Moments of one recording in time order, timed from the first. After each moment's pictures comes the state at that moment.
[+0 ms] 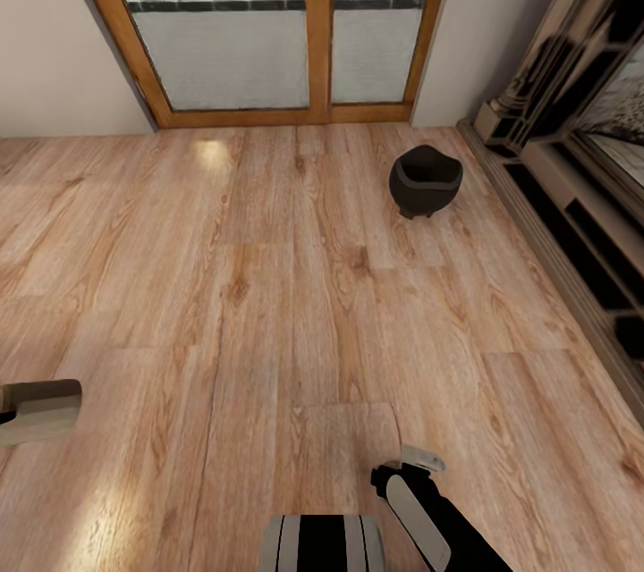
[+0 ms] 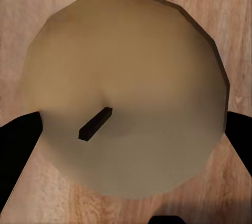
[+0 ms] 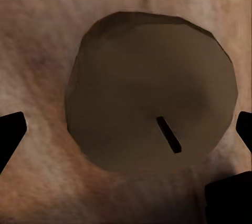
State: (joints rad) left arm -0.23 0.60 0.81 -1.43 -0.23 1.03 -1.31; right arm -0.40 0.04 0.43 -0.94 -0.80 0.49 -0.76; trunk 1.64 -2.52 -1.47
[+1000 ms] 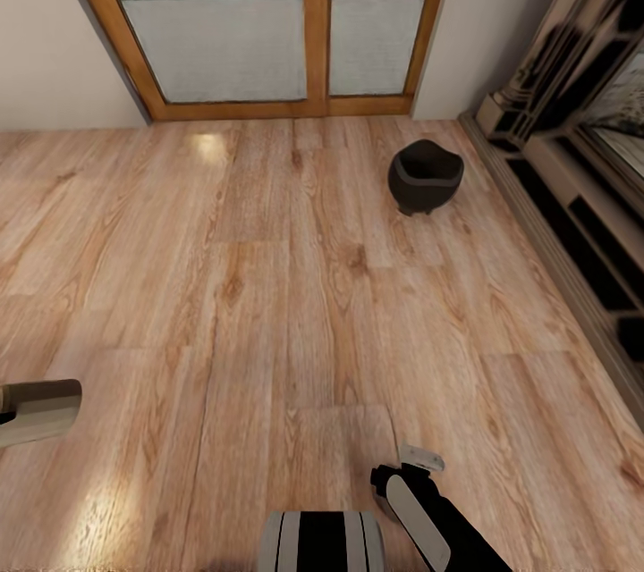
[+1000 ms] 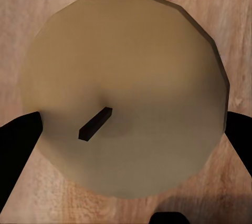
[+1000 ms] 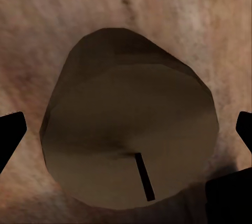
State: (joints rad) left arm -0.23 0.60 0.81 -1.43 -0.23 1.03 -1.31; right arm -0.40 0.04 0.43 -0.94 -0.80 0.49 -0.76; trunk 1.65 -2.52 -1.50
